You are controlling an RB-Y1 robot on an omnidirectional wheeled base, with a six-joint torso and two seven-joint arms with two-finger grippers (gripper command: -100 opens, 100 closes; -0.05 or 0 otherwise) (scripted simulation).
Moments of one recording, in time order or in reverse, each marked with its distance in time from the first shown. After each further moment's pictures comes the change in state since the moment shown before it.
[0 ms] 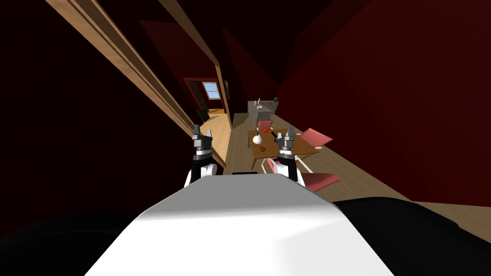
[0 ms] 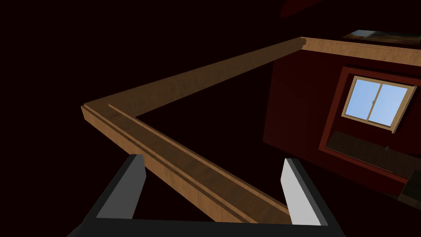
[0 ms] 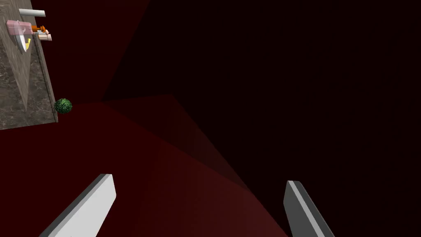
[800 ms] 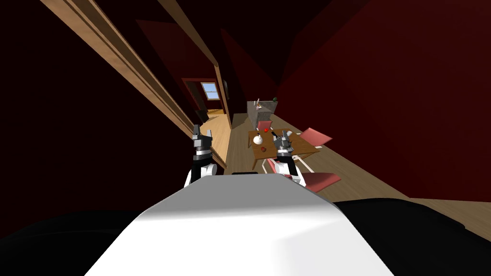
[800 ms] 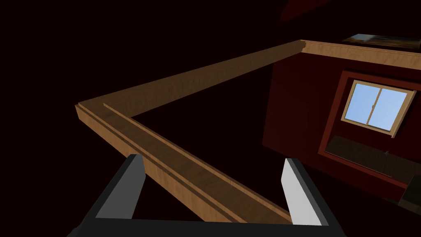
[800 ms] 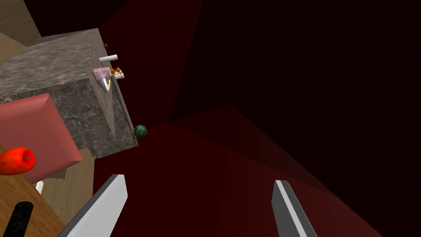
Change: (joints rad) left arm 0.000 0.000 0.000 0.000 0.000 0.000 0.000; right arm -0.056 -0.132 -0.002 0.119 -0.133 0.125 -0.207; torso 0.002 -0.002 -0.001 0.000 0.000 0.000
